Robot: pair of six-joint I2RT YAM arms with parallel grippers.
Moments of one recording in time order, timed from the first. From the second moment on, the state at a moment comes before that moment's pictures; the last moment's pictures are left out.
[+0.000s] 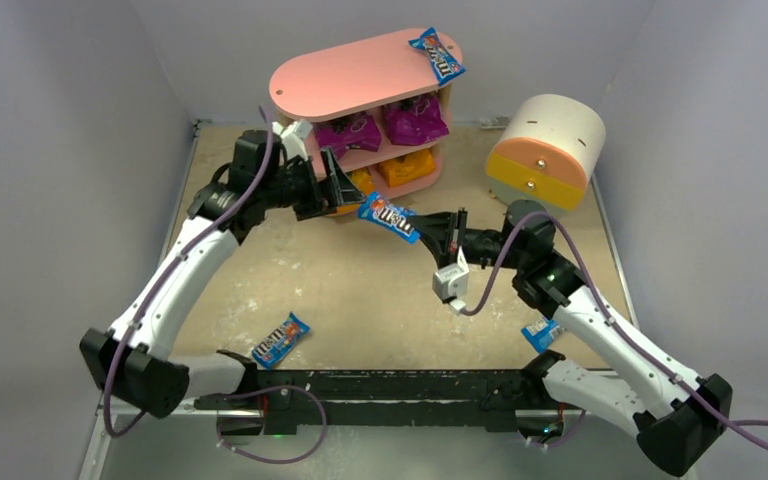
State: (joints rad) left arm -0.38 1.31 1.35 -0.62 0.51 -0.70; right arm 0.61 0.93 0.80 0.00 -0.81 -1.41
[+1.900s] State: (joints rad) left arm -0.38 0.91 0.85 -0.62 -0.19 -0.62; right arm 0.41 1.80 1.94 -0.32 -0.47 -1.33
